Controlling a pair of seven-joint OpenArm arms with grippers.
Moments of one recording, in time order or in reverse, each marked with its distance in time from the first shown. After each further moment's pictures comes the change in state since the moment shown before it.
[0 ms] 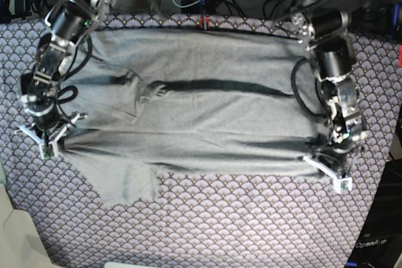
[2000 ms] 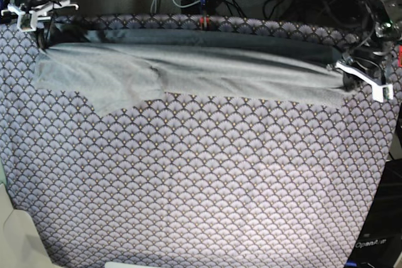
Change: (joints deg) left arm 40.7 -3.5 -9.1 43.9 -31.8 -0.4 22.4; right arm -40.1 -7.5 12.7 14.8 16.7 0.4 26.6
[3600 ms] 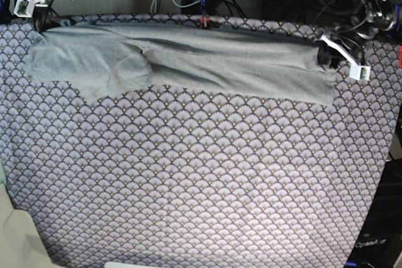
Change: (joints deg) left arm -0.5 2.2 -4.0 -14.0 2.1 -20.9 -1.5; right arm 1.7 1.0 5.7 -10.7 -0.2 0.2 2.6
